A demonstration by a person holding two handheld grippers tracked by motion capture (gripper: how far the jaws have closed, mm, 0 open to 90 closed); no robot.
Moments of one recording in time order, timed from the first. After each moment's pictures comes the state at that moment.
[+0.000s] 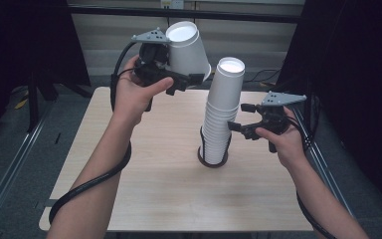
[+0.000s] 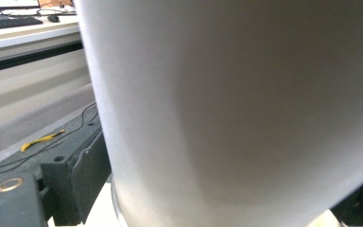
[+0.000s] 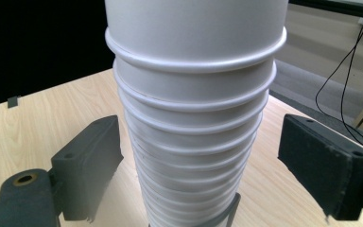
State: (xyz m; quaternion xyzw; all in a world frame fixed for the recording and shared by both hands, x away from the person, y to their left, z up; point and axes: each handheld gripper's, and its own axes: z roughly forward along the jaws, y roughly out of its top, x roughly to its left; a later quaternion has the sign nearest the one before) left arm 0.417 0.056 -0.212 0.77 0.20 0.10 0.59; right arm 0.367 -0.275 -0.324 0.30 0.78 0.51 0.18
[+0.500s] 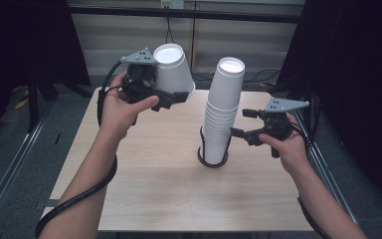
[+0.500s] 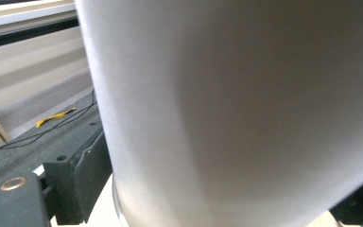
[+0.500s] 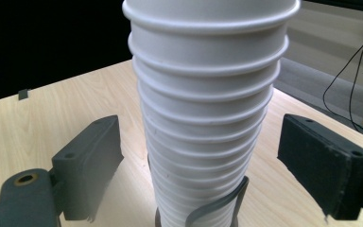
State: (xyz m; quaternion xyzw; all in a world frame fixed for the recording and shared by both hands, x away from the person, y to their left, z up) left arm 0.407 0.084 -0.247 0.79 0.22 0.10 0.56; right arm 0.357 -0.282 -0.334 0.29 0.79 0.52 0.17
